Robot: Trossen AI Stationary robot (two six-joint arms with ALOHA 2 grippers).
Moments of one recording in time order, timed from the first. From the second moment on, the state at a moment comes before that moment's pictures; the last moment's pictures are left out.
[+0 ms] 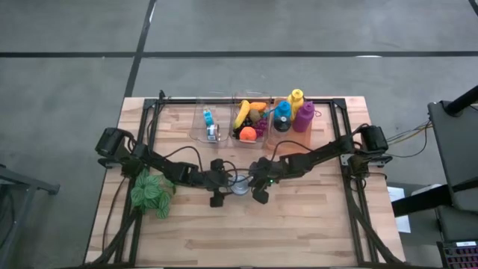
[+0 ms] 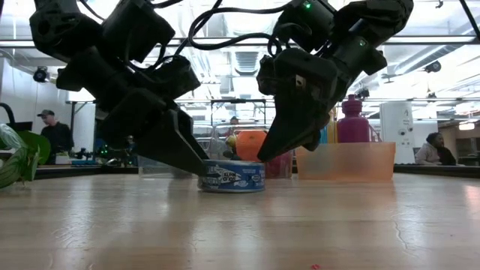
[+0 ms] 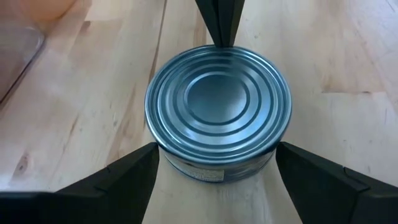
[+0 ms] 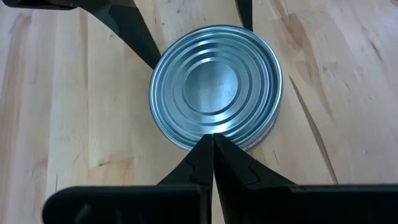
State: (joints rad) left arm -0.22 1.74 0.64 0.37 -0.21 -0.10; right arm 0.12 1.81 0.92 0.06 -0.04 0.47
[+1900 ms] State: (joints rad) left arm -0.21 1.74 0.78 0.33 -0.19 -0.03; right arm 0.13 1.81 0.90 -0.06 -0.05 0.56
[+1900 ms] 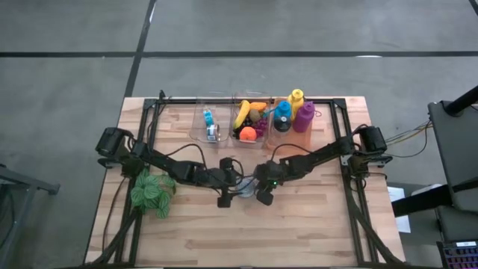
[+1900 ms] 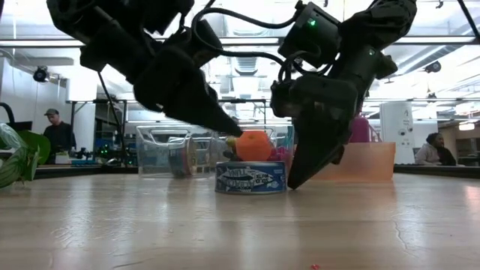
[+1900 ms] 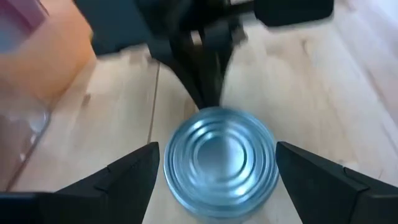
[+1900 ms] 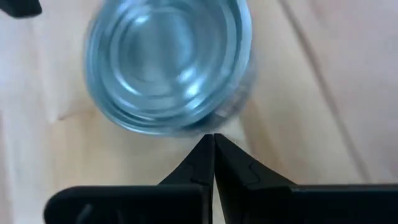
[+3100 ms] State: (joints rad) left arm -0.20 1.80 0.78 0.27 -0.07 -0.12; right arm 0.14 1.81 0.86 0.05 -0.03 0.58
